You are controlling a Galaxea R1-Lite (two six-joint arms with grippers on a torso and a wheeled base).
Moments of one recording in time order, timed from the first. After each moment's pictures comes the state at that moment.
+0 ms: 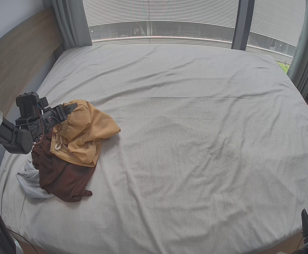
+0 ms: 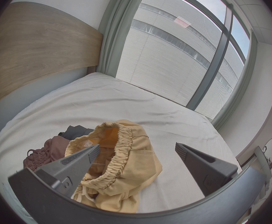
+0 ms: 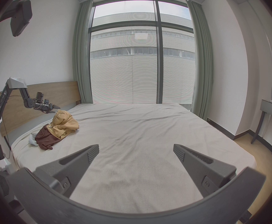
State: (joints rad) left arm 0.08 2.08 -1.09 -0.78 -0.24 -0.32; right arm 0.00 0.02 -0.02 -0.01 0.00 0.00
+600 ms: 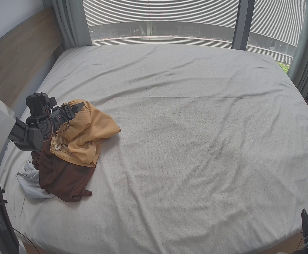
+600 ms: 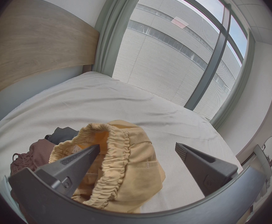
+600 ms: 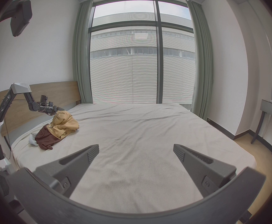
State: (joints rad) left arm 0.06 2.22 -1.26 -0.78 -0.25 -0.32; right arm 0.00 0.02 -0.02 0.00 0.00 0.00
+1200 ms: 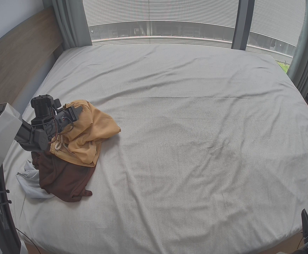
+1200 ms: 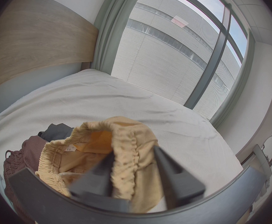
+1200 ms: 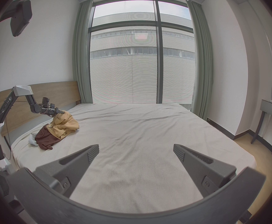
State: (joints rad) left arm 0.04 2.29 -1.32 -0.79 -0.25 -0.33; right arm 0.00 0.02 -0.02 0.00 0.00 0.00
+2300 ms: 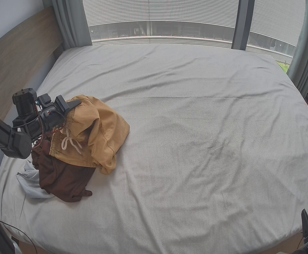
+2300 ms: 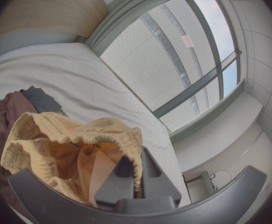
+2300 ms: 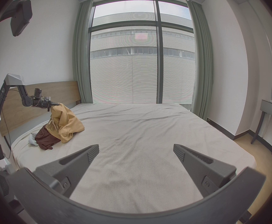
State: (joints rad) left arm 0.03 1.99 -1.00 -0.92 -0.52 -0.76; right arm 0.00 0.02 -0.02 0.00 0.00 0.00
